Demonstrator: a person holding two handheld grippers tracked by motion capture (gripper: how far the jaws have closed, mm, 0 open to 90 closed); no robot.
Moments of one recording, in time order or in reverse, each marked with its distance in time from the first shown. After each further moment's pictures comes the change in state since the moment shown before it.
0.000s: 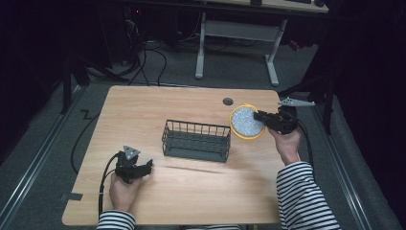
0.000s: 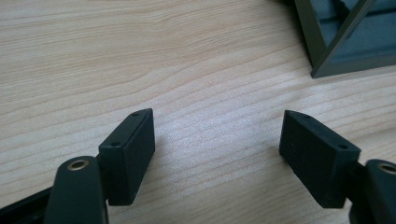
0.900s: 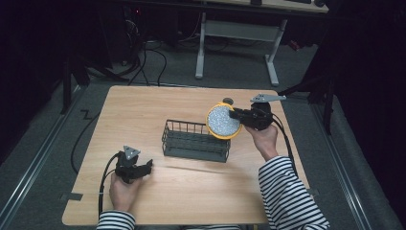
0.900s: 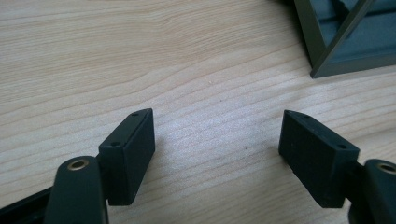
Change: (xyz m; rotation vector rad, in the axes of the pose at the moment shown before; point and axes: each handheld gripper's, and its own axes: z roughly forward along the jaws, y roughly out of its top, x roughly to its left) left arm 0.000 0.000 0.000 0.000 -0.001 -0.001; right arm 0.054 0.022 0.048 0.021 0.093 -0.116
